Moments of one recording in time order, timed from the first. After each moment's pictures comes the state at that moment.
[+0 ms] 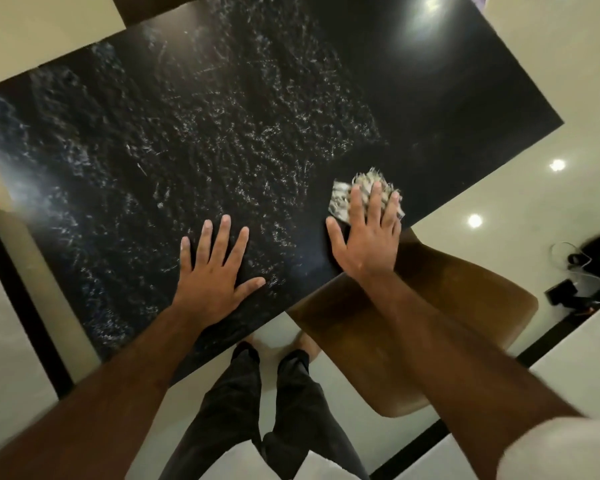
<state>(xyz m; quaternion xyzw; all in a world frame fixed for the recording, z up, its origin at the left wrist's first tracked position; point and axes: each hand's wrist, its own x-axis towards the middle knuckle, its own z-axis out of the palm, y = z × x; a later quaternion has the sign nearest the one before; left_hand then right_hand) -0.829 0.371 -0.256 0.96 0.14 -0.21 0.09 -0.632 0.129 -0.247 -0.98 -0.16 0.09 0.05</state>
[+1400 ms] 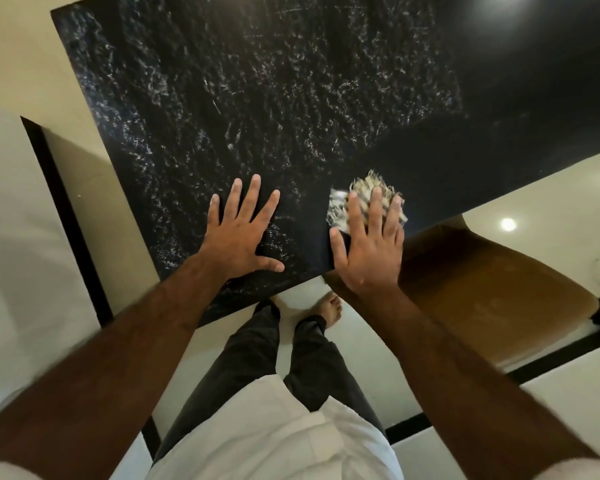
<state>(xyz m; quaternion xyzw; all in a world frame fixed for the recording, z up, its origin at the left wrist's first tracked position) -0.879 0.409 -0.236 0.94 0.16 -0.27 0.13 -0.752 0.165 -0.251 -0.96 -0.27 0.10 0.05</state>
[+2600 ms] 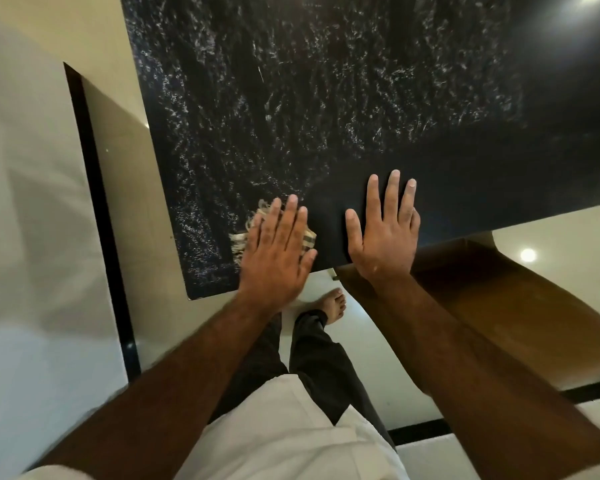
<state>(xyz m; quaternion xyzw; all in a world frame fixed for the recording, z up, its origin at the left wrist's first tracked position) -0.930 0.308 -0.259 0.95 0.27 -0.08 0.12 -0.746 0.187 -0.256 -0.94 -0.34 0.07 0.06</state>
